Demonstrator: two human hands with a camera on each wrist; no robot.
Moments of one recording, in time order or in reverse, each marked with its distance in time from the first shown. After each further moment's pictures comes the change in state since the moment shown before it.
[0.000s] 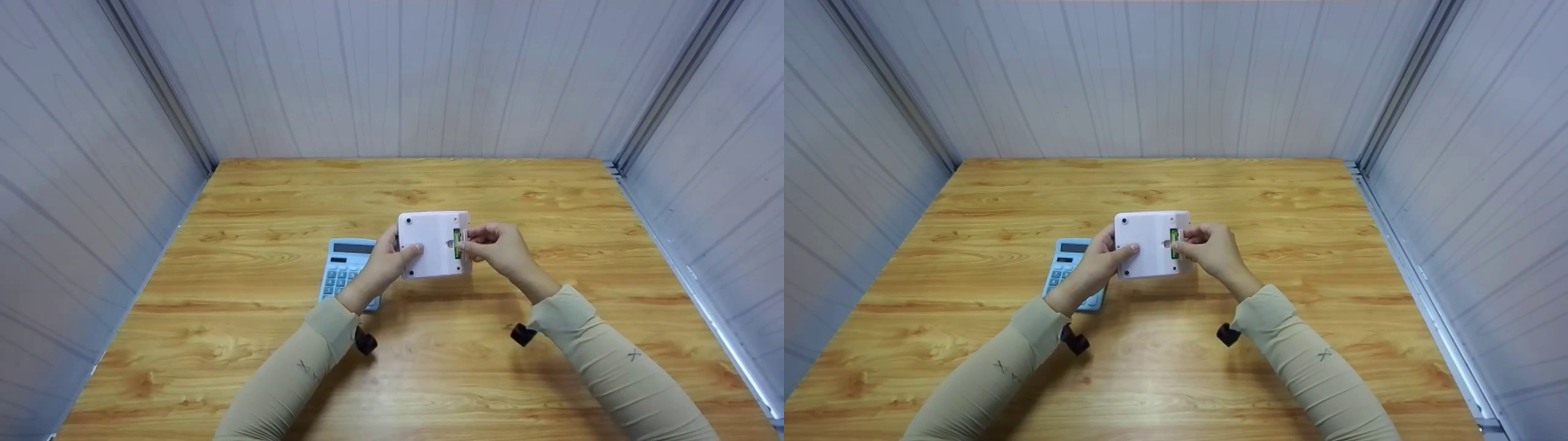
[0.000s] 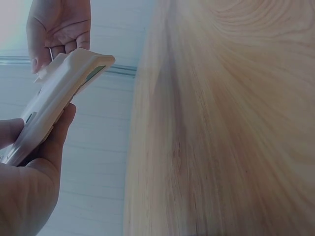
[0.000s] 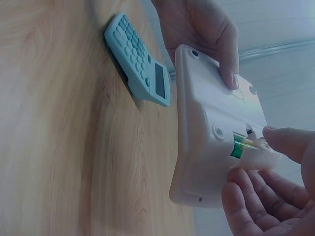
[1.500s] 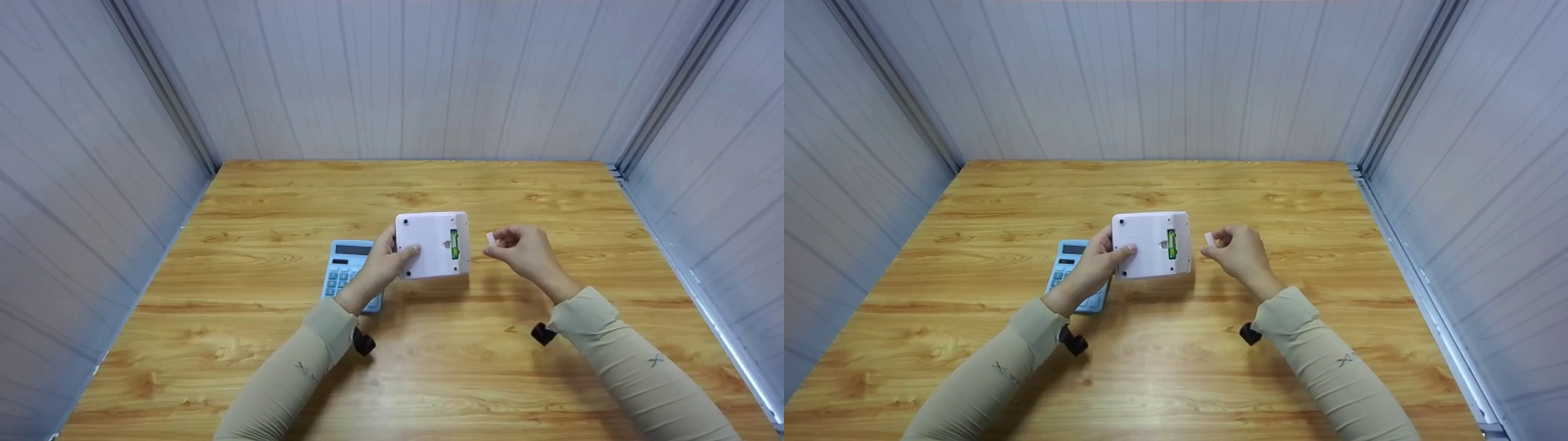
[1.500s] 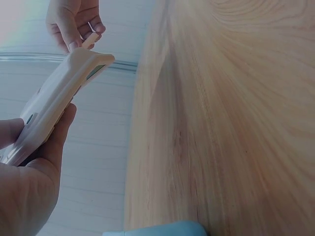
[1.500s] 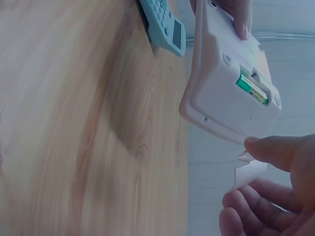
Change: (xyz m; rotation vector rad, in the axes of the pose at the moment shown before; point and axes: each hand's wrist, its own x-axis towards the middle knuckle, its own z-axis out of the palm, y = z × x) left_hand 0.000 0.001 -0.006 -0.018 0.007 0.033; right_hand -0.005 0.012 -0.034 -0.377 0.105 -0.045
